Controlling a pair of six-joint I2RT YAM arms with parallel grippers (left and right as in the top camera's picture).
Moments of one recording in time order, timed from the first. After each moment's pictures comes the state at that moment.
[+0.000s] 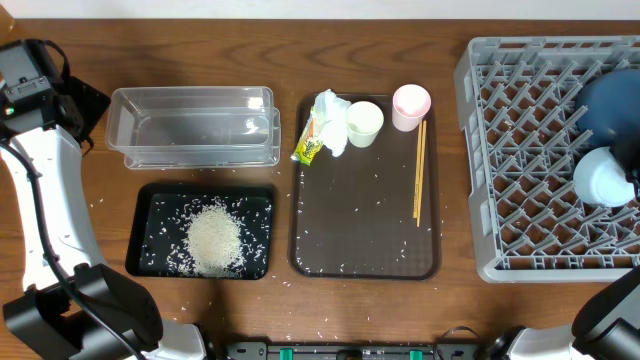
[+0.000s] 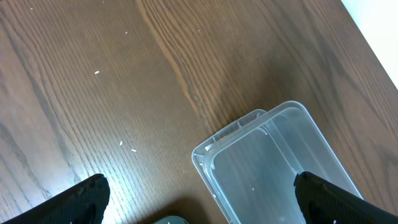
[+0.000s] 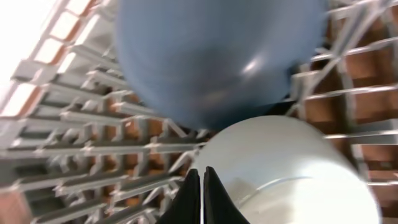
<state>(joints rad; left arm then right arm) 0.42 1.66 1.56 -0.89 -0.22 -0.61 -0.67 1.66 1.17 -0.38 -0.27 0.39</state>
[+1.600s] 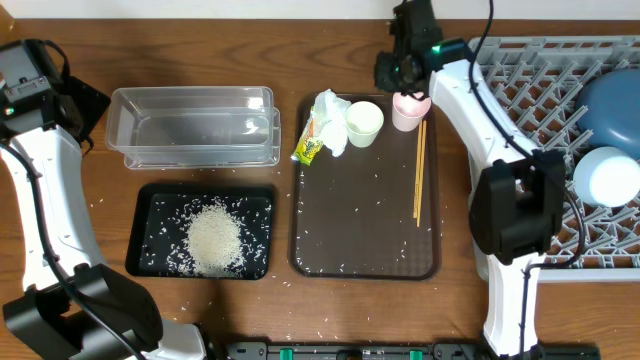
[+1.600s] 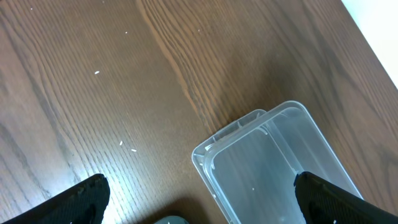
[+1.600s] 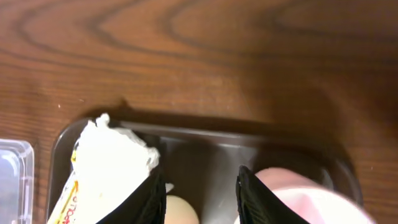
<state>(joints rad) 0.42 1.66 1.56 -0.89 -0.22 -0.61 0.31 2.23 1.98 -0.77 -0.06 0.35</state>
